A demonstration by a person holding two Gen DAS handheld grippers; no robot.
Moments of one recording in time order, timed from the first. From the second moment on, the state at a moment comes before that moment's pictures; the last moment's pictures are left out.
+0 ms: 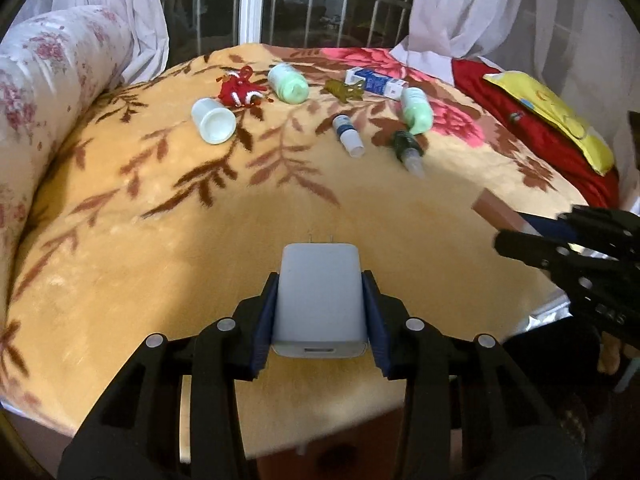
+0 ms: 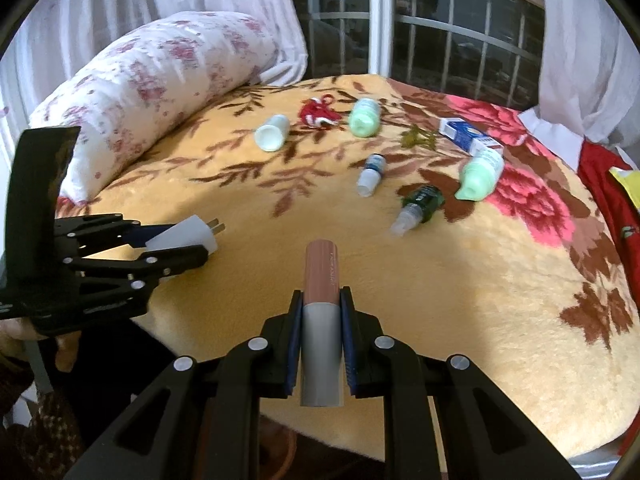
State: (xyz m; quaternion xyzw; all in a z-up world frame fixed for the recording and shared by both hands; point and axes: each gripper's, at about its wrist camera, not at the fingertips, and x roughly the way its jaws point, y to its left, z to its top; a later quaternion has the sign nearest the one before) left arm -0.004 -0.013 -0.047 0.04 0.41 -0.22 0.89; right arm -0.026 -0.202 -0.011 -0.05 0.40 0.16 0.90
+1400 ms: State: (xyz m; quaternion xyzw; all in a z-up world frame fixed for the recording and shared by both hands) left arm -0.056 0.034 -0.044 0.04 0.45 -0.20 0.87; right arm -0.093 -0.173 -0.035 -0.04 0.41 0.26 0.87
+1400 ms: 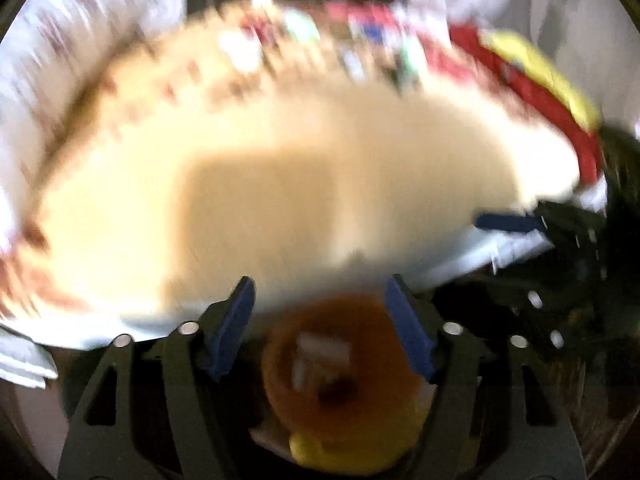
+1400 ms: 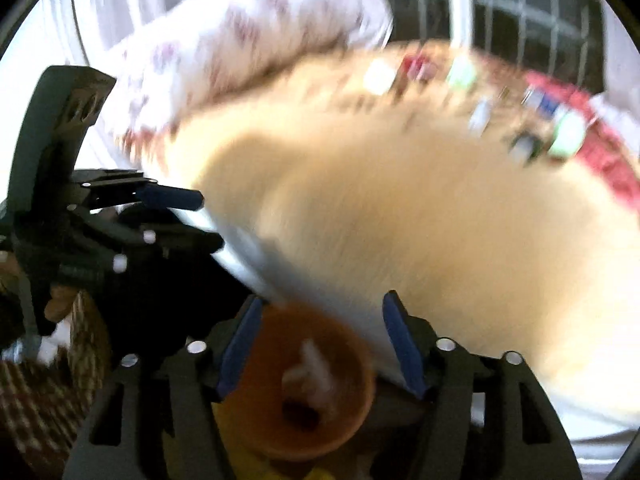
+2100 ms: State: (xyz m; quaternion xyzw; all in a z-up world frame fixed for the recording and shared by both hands) left arm 0.221 0.000 -0.036 -0.05 0.42 0.01 0.91; right arm -0.026 -0.228 -0.009 -0.01 0.32 0.13 0.94
